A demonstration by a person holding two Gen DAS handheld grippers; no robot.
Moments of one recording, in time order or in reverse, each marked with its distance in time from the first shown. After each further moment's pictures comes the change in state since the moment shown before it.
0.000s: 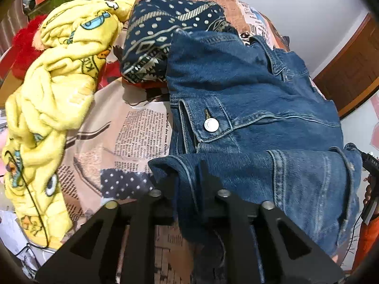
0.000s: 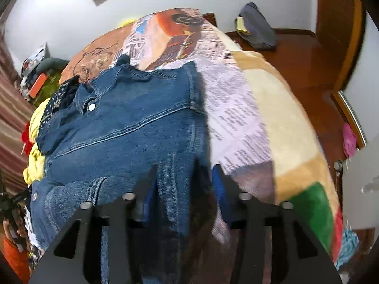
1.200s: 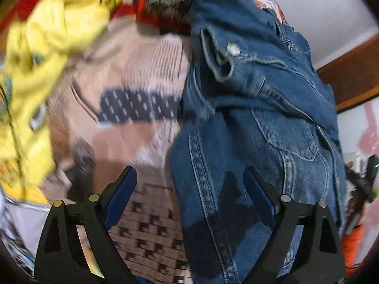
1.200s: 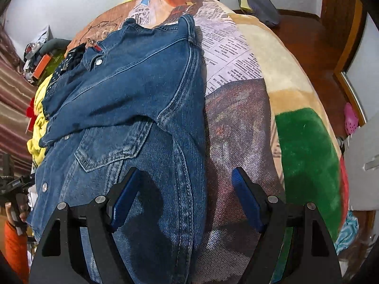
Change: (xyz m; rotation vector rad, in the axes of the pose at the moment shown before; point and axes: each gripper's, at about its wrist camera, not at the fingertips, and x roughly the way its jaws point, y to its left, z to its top) left arm 0.021 0.029 -0.066 -0.145 0.190 -0.130; right arm 0.000 -0.004 -0.073 -0.026 0.132 0.025
